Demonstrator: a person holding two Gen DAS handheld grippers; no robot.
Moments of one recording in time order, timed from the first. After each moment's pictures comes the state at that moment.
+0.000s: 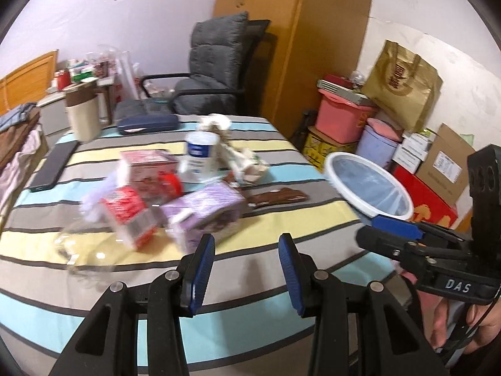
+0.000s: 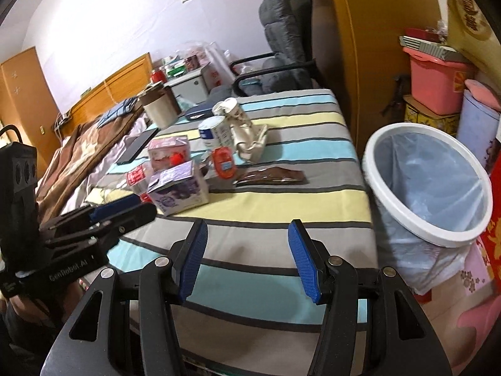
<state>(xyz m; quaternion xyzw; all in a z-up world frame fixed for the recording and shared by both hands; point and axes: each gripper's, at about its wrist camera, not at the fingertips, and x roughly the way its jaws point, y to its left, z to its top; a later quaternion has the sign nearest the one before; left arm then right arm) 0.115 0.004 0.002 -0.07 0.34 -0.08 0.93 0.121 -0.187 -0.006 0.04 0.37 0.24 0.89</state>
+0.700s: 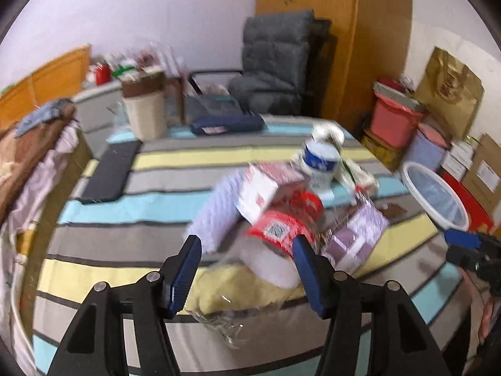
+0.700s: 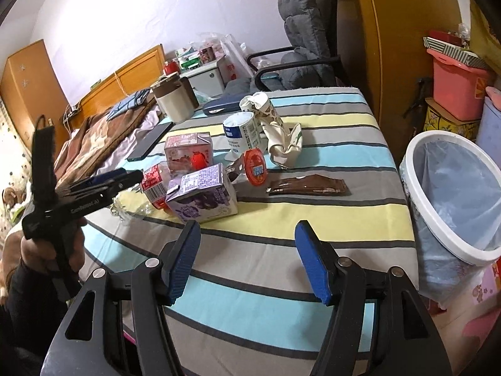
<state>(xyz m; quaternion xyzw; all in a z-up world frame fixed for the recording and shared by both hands) 0.159 0.120 -0.014 -0.05 0.37 -0.02 0.93 0.130 -0.150 -0.007 0.04 0.38 0.26 0.89</state>
